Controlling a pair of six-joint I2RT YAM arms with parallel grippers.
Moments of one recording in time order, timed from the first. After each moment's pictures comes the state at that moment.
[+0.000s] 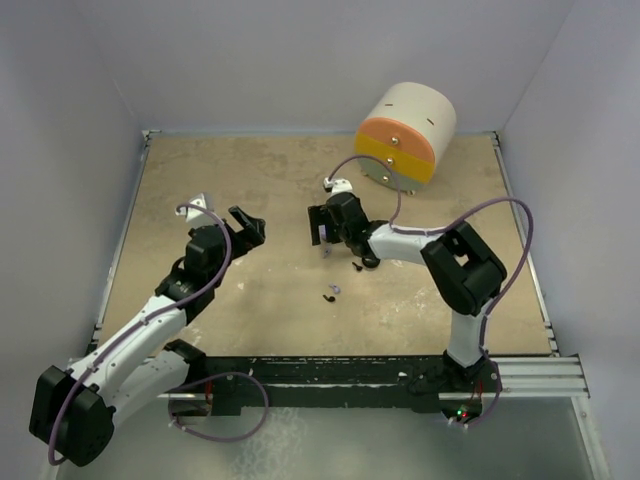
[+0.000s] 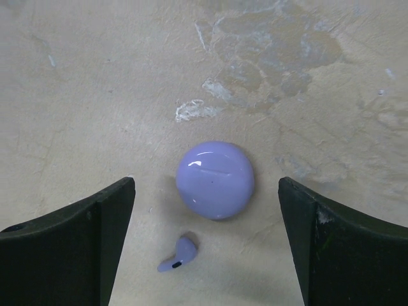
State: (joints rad) left arm -0.47 0.88 0.53 0.04 -0.35 -0.73; right arm 0.69 1.92 1.10 0.14 0.22 0.34
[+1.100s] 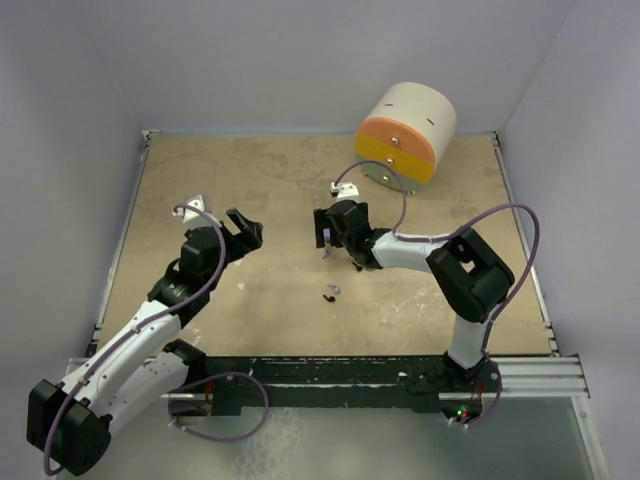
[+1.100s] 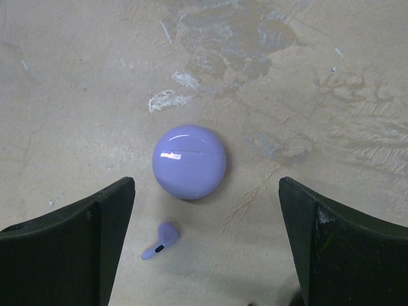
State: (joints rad) left arm -0.48 0.84 0.56 -0.08 -0.34 -0.72; right arm 0.72 1.83 1.01 0.17 0.36 0.36
